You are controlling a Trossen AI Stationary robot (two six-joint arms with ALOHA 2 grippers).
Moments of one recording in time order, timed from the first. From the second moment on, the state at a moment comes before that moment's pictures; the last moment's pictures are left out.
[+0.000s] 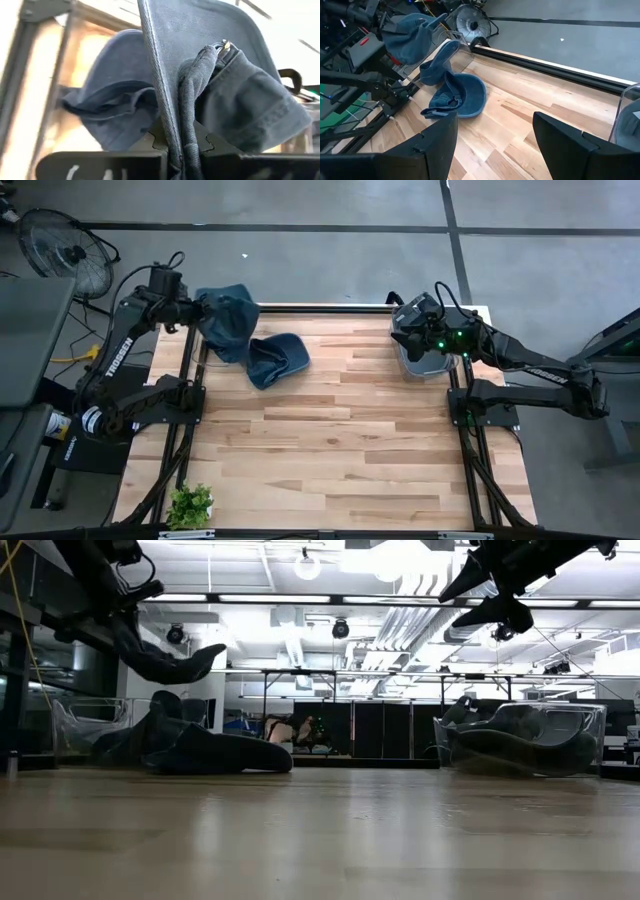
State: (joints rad) left arm 1.24 0.88 1.02 -1.02 0.19 -0.66; right arm -0.44 0.77 0.75 -0.38 0.06 0.58
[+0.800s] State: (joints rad) left arm 1.08 1.05 1.06 -1.11 -0.03 -0.79; right arm -0.44 0.79 0.75 -0.38 0.00 0.56
